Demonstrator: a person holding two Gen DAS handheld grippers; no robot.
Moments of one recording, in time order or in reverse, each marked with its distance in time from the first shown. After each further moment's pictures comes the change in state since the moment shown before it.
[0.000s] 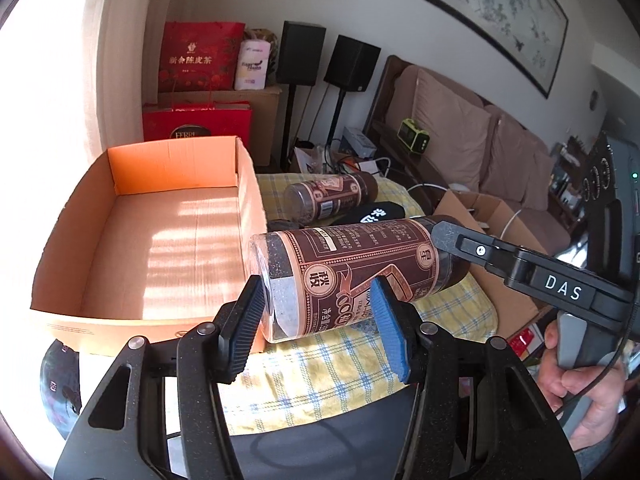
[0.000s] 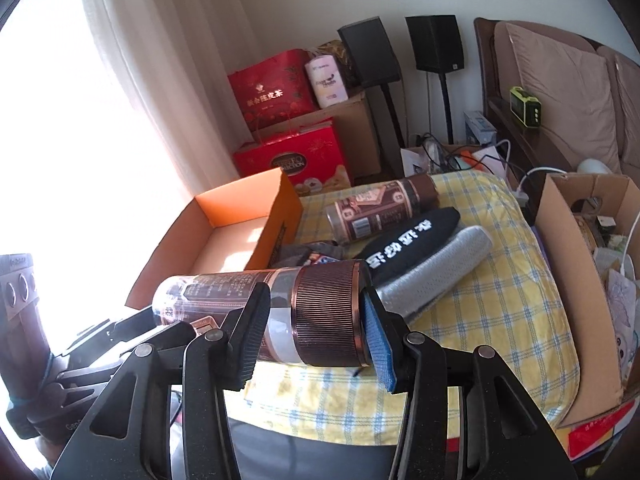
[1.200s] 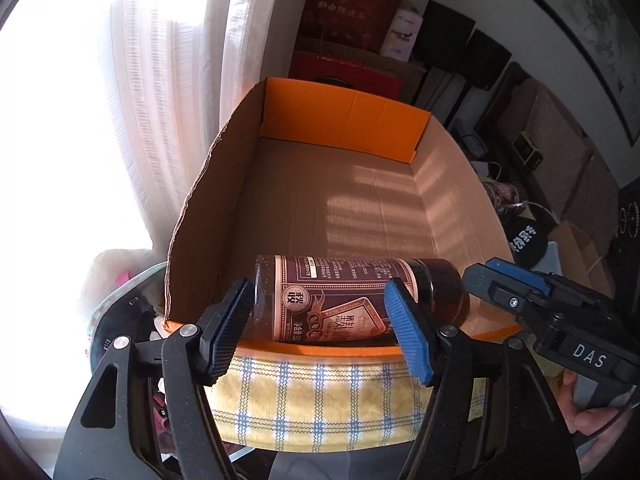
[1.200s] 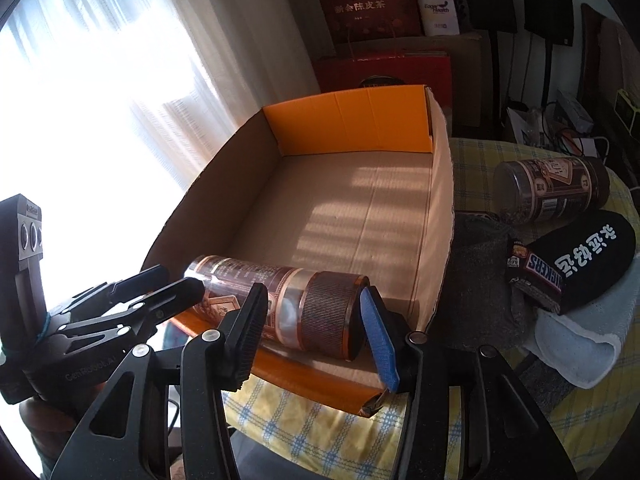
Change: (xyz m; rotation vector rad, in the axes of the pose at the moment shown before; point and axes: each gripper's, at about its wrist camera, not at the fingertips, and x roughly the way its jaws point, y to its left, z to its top) left arm 0.022 0.166 -0.005 -0.237 0.124 0.230; right arm 0.150 0.122 -0.009 -0.142 0.250 0.119
